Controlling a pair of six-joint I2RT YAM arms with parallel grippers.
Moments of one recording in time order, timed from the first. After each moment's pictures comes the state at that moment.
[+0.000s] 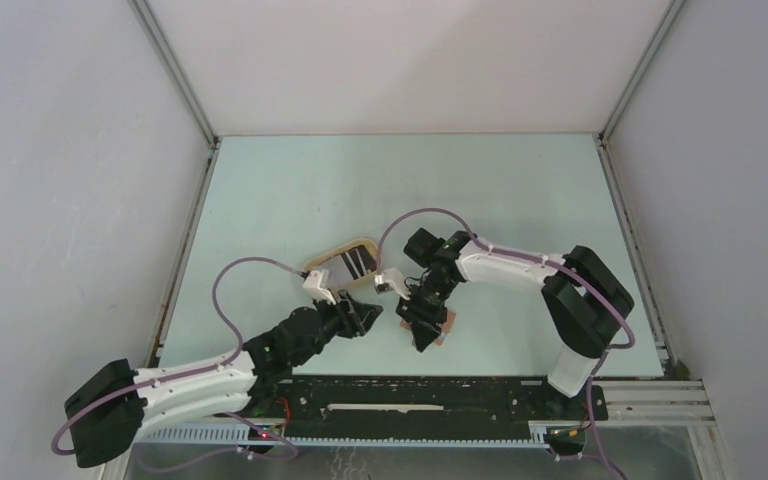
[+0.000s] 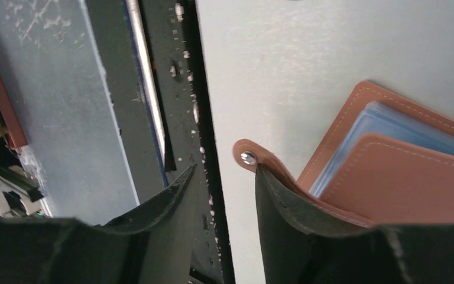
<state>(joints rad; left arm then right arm) -0.99 0.76 0.09 0.40 -0.30 -0.81 0.83 1.76 1.12 -0.81 -0.71 -0.41</state>
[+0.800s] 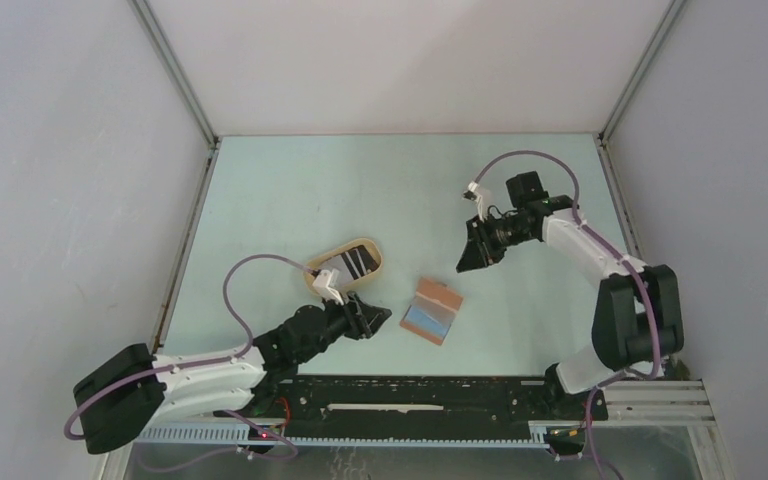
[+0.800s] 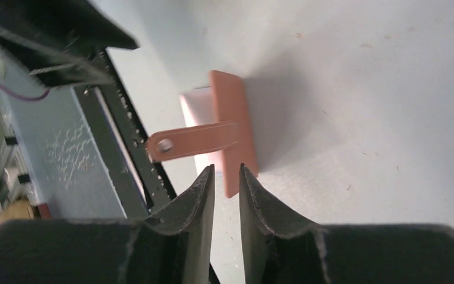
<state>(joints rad) -0.99 0.90 0.09 0.56 -0.22 -0.80 0.24 1.51 1.10 -0.76 -0.90 -0.32</state>
